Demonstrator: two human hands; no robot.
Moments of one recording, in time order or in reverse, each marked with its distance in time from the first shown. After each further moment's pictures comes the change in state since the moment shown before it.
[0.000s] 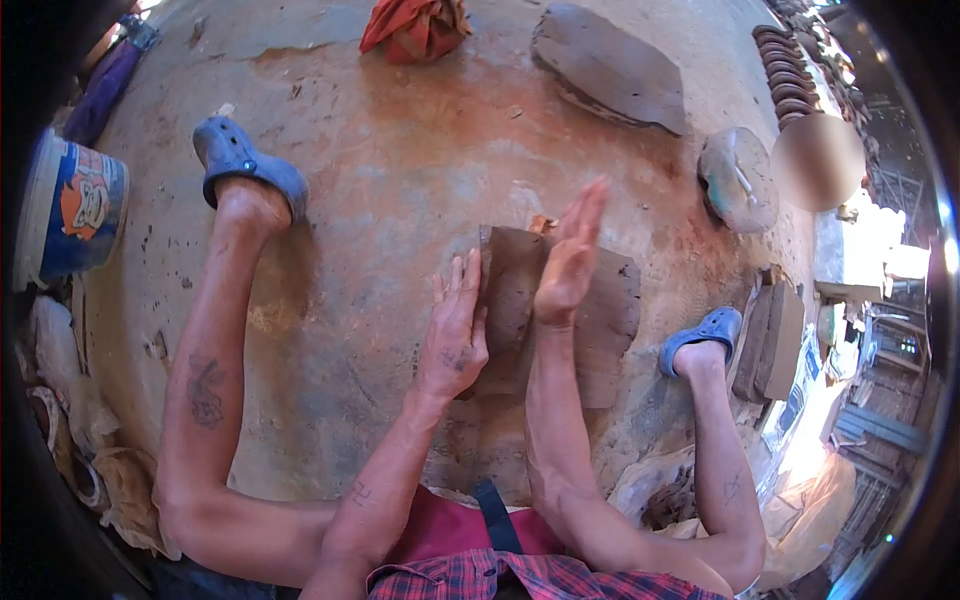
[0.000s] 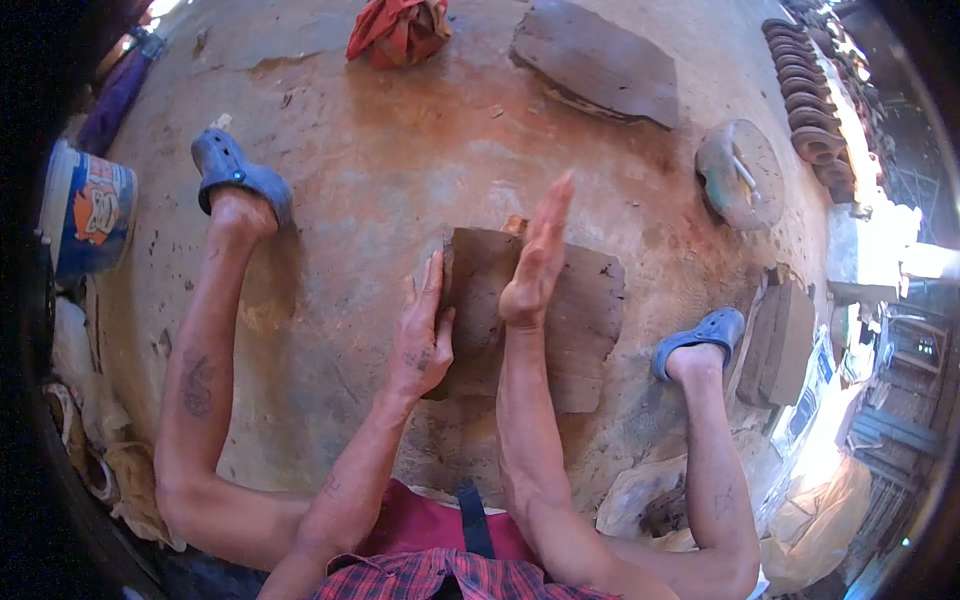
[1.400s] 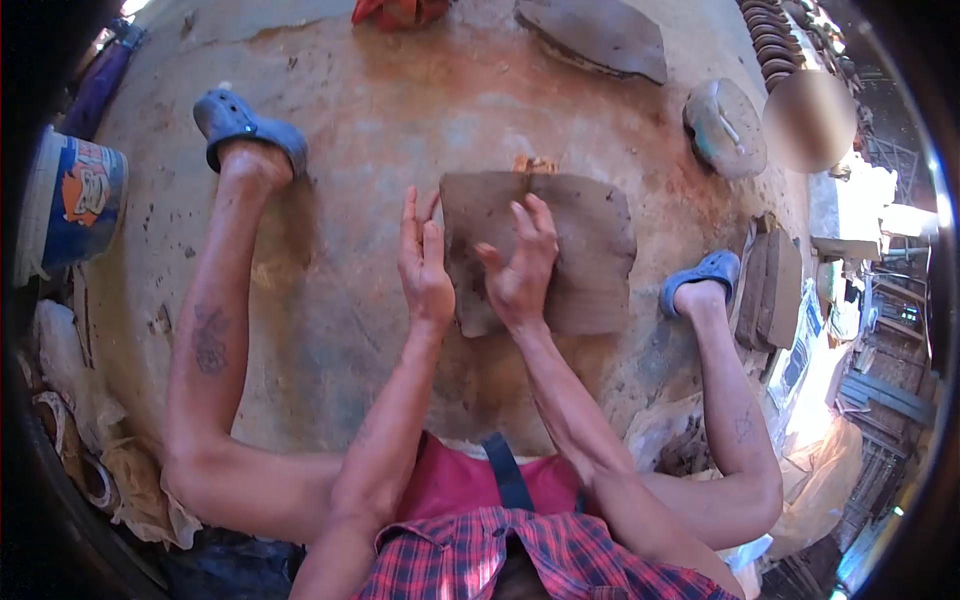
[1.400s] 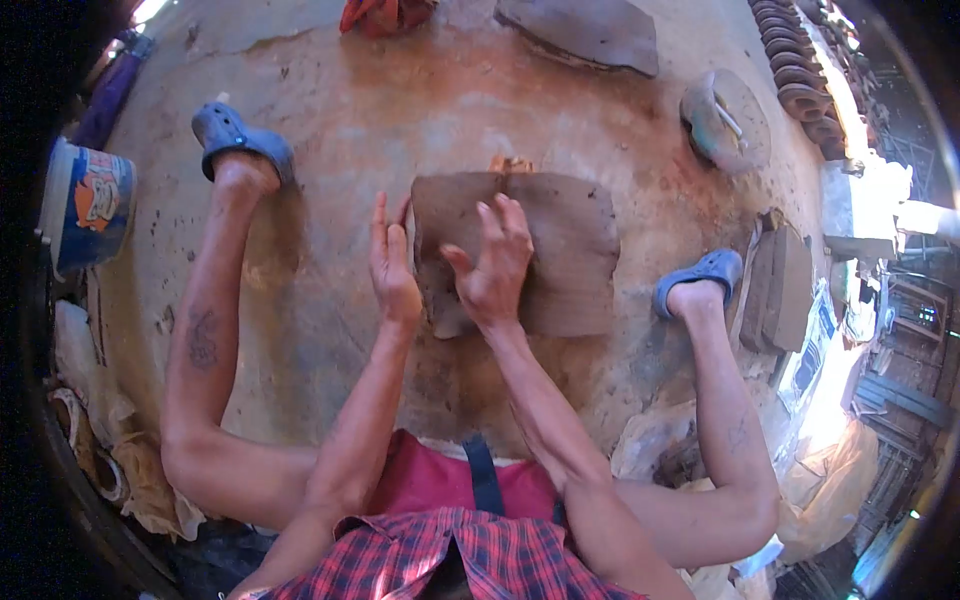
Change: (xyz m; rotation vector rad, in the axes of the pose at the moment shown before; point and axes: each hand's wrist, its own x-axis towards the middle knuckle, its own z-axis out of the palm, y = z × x) left_hand -0.011 -0.028 0.010 -0.773 0.349 -0.151; right_hand -0.091 -0.031 0.010 -1.148 -0.066 -0.211
